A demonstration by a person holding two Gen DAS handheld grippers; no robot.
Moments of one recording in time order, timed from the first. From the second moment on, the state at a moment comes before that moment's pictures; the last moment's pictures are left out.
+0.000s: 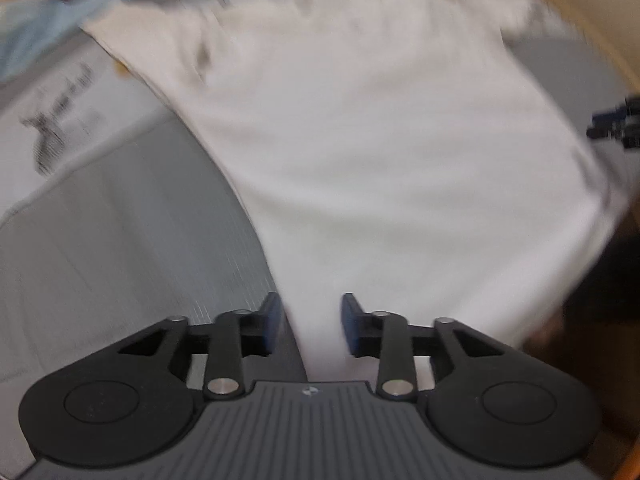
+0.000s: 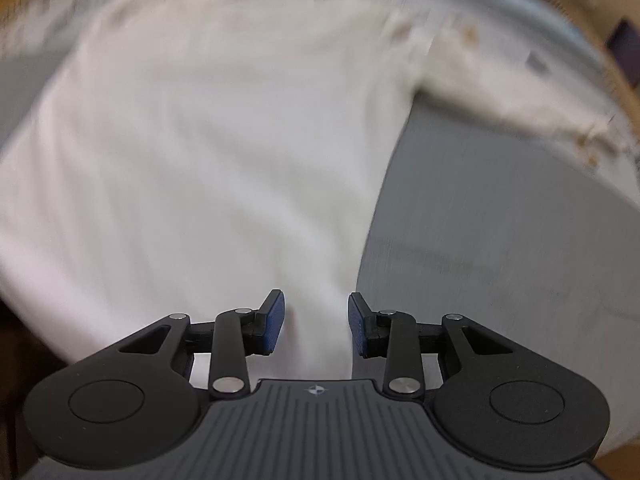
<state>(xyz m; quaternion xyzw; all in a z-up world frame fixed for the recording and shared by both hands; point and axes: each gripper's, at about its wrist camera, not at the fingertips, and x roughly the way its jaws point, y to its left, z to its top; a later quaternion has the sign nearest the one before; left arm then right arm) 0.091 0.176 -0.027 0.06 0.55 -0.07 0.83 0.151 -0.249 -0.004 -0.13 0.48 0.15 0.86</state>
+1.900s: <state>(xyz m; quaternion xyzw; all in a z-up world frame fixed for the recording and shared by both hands) 0.506 0.404 -0.096 -0.11 0.40 0.19 0.89 0.338 -0.134 0.018 0.12 0.34 0.08 0.93</state>
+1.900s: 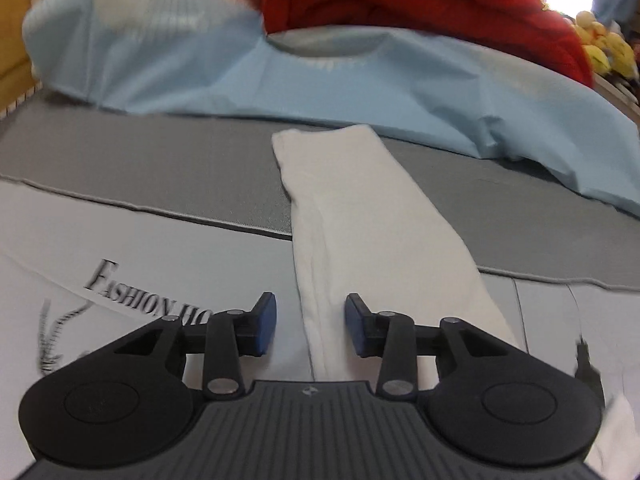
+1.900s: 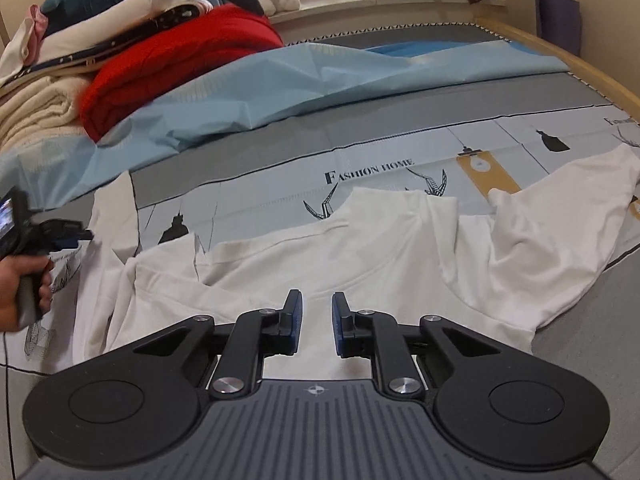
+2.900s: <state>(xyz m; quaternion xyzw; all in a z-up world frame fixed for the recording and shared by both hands) 0.093 0.535 -0.088 -0.45 0.27 0.41 0.75 0.325 -0.125 0.024 0.11 0.35 0.09 0.93</state>
